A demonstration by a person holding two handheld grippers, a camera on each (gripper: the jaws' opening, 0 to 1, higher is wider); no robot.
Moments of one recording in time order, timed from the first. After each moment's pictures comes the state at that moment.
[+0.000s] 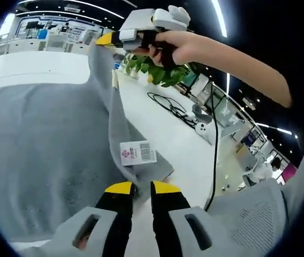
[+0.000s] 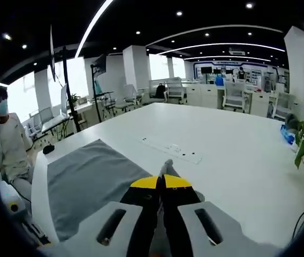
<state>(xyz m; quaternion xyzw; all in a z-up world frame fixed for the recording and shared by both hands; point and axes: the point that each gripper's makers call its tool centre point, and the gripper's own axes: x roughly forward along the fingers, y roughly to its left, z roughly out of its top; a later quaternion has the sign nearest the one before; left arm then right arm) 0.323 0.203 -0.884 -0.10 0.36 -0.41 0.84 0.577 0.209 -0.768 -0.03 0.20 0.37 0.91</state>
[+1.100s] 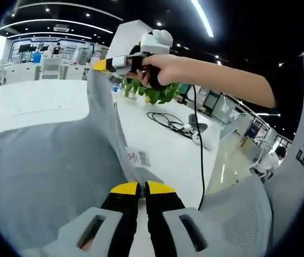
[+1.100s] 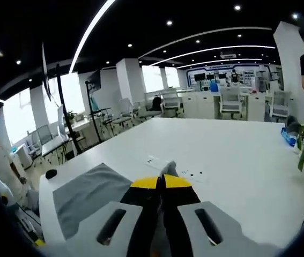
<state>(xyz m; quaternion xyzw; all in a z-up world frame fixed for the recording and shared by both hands) 0.322 0.278 -0.800 -0.05 0.29 -0.41 0.86 0.596 0.248 -0.715 0.03 0.17 0.35 0.92</state>
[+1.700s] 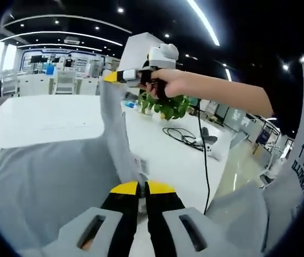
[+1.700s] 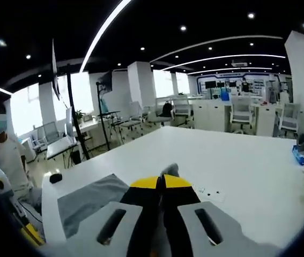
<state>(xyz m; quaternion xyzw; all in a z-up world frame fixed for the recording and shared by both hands) 0.328 0.348 -0.752 -0.05 0.24 -0.37 0.90 0.601 0.311 -0.678 0.01 0.14 0.39 0.91</state>
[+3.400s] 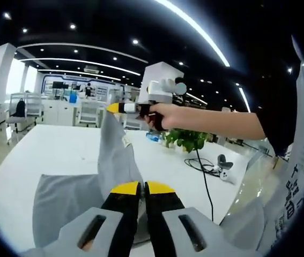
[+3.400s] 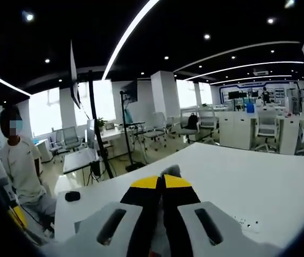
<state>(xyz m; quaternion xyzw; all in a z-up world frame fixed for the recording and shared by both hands) 0.324 0.444 -0.668 -0.06 0.13 -0.28 0.95 0.591 0.448 -0.620 0.02 0.09 0.47 0.88</state>
